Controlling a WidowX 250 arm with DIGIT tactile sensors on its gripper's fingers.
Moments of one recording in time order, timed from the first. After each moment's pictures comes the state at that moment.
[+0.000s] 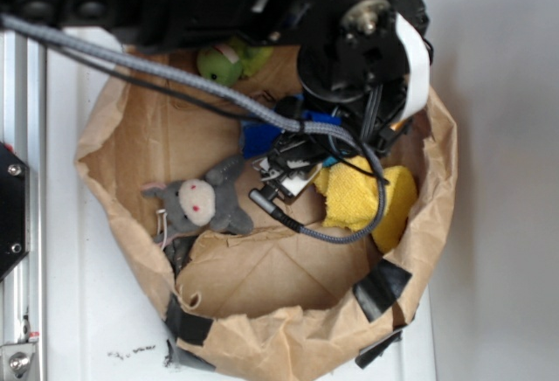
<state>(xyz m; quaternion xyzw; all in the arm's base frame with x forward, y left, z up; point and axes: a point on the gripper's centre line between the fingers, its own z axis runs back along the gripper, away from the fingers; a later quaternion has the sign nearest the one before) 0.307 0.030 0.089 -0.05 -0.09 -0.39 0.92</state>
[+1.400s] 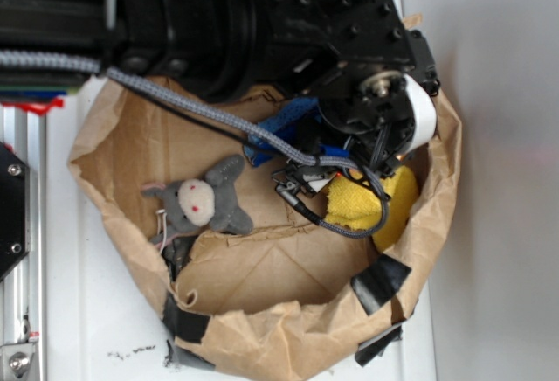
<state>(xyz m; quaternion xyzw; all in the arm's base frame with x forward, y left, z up) 0.322 0.029 0.058 0.00 -0.09 -0.42 0.91</state>
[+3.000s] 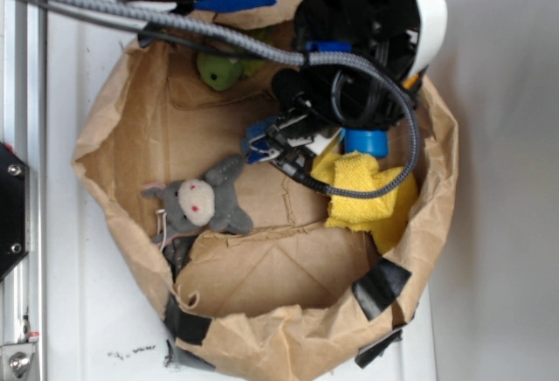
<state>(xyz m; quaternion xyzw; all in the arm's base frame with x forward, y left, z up) 0.300 0.035 0.124 -0.07 -0.10 -0.35 0.93</state>
